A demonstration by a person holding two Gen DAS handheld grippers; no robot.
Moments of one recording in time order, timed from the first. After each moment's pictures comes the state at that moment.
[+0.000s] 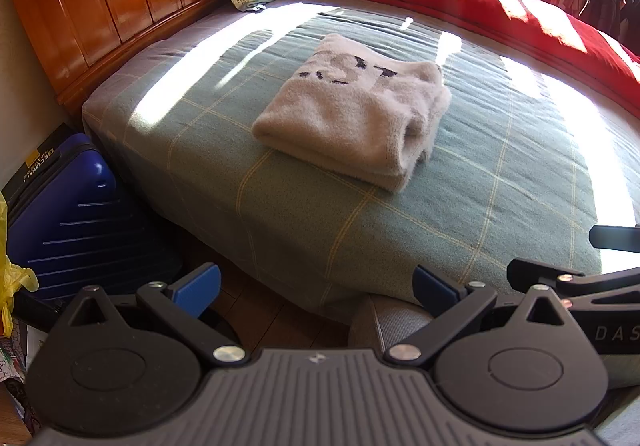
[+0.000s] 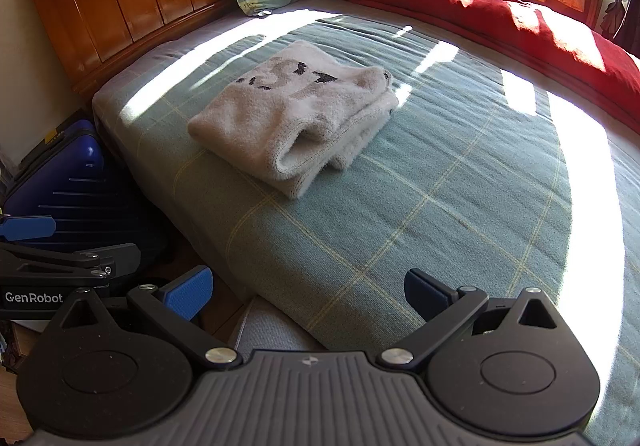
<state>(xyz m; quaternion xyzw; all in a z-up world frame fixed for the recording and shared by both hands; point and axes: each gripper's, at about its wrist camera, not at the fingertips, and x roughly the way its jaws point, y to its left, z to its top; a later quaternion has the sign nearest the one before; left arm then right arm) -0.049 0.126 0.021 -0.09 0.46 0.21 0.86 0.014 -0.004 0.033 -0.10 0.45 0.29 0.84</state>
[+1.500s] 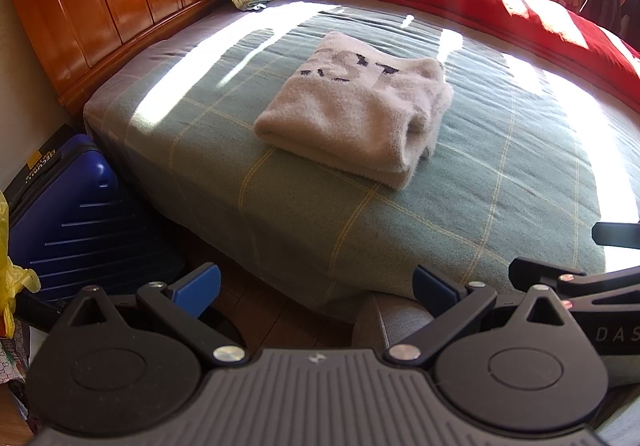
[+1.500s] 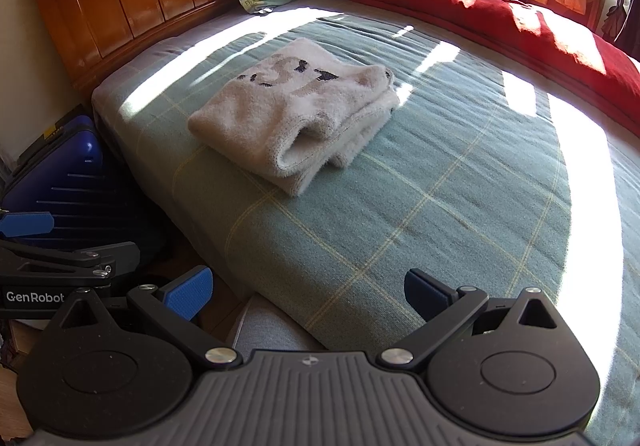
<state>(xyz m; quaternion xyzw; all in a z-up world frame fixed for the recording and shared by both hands) -0.050 0.127 0.019 -0.09 0.46 0.21 0.86 0.012 -0.002 0.031 -0.11 0.45 0.29 0.84</state>
